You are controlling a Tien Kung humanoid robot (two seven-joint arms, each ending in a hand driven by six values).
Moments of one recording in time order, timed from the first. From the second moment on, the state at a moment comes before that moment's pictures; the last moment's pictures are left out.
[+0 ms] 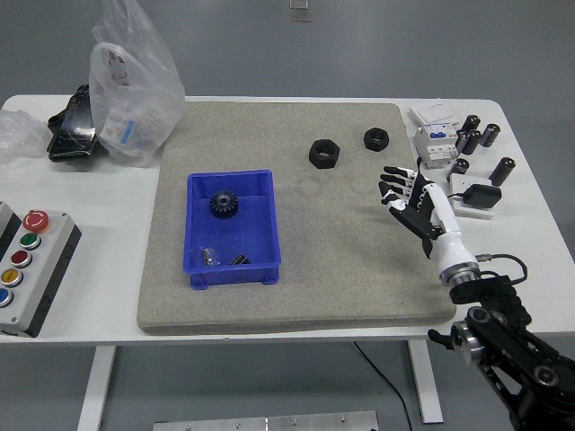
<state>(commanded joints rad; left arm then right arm) 0.02 0.09 -1.59 -0.18 1.49 0.17 0.12 0.10 -0.25 1.07 1.37 -0.94 -0.33 0.34</state>
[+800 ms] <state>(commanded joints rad) 0.01 0.08 -1.54 -0.18 1.43 0.16 0.08 0.06 -0.29 1.08 1.38 -0.78 -0.35 0.41</state>
